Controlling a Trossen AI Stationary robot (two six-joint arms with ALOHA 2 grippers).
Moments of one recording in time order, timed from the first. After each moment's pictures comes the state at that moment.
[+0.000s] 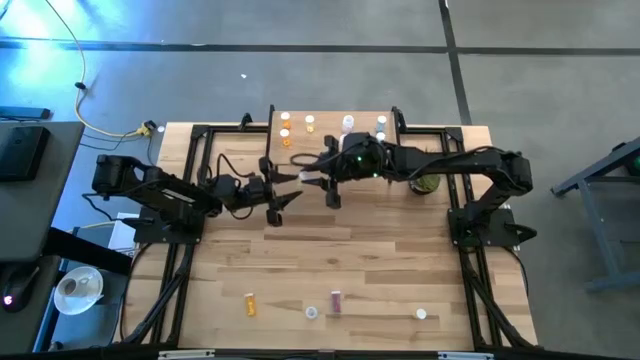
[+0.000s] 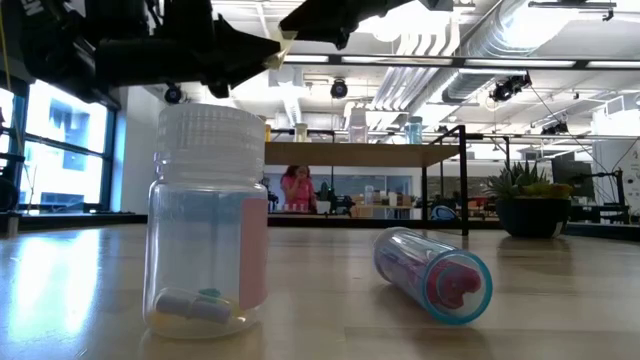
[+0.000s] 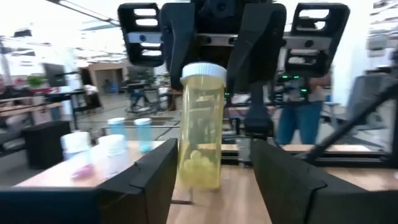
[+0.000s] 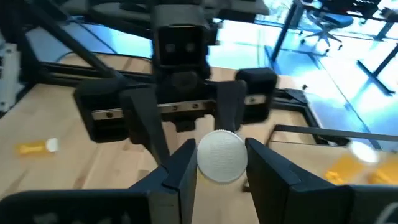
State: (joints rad) left arm 0.19 1.39 0.32 1.27 -0.13 0.11; right arm -0.14 1.64 1.39 -0.11 -0.11 -0.19
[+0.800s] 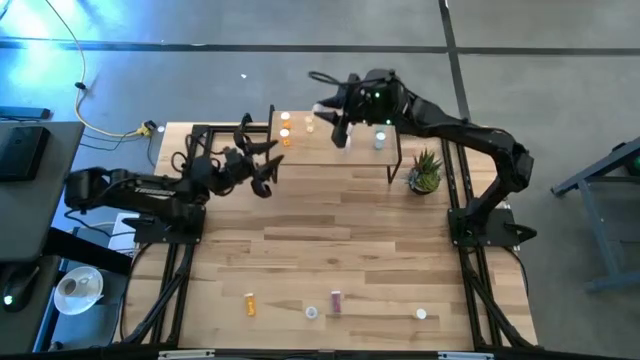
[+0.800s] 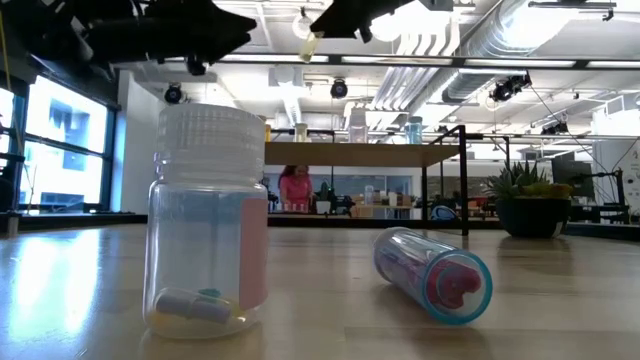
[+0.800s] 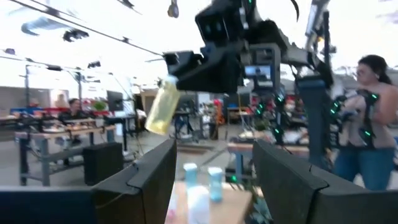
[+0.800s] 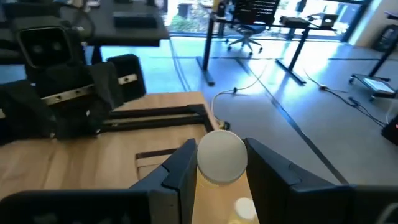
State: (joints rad) left arm 0.39 1.08 0.33 1.10 -0.14 0.08; right arm -0.43 1.64 1.64 -0.28 -0.13 -0.19
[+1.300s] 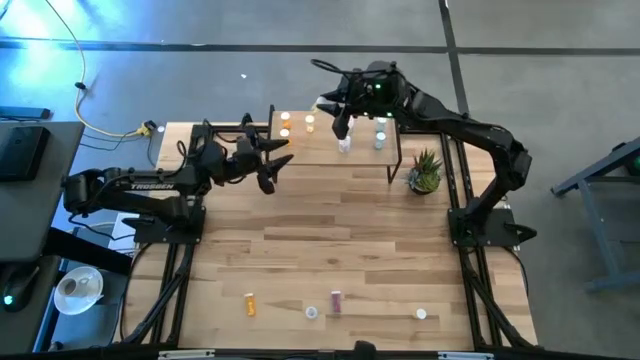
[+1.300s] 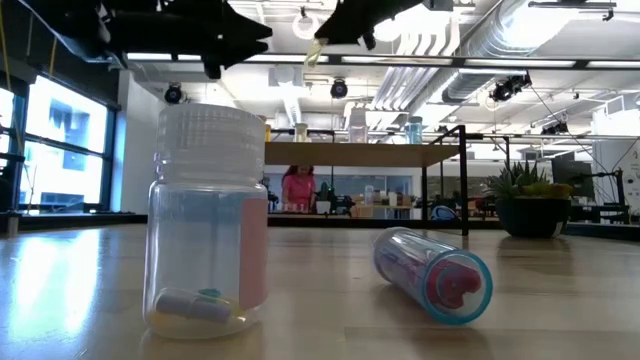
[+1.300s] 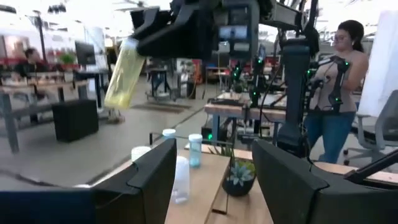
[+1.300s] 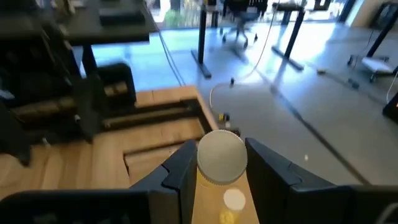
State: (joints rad) left arm 0.46 1.07 0.48 0.73 0.02 -0.02; right arm -0.48 1.67 1.67 -0.31 -0.15 -0.13
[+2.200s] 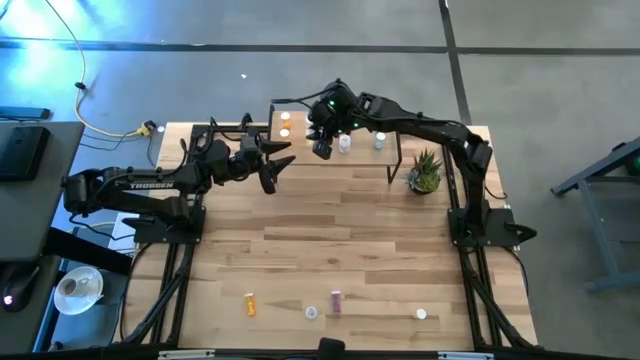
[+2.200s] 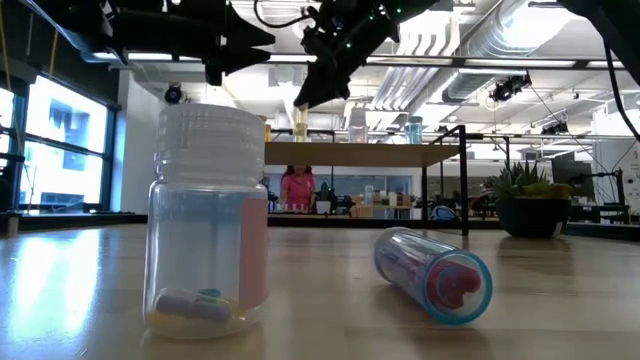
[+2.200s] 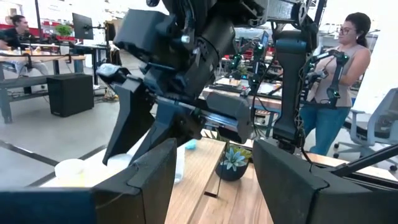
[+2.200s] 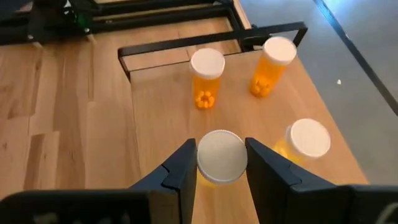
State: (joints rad) left arm 0.46 1.07 0.51 0.62 0.01 -0.09; right arm -0.43 1.96 1.88 -0.63 -0.15 -0.18
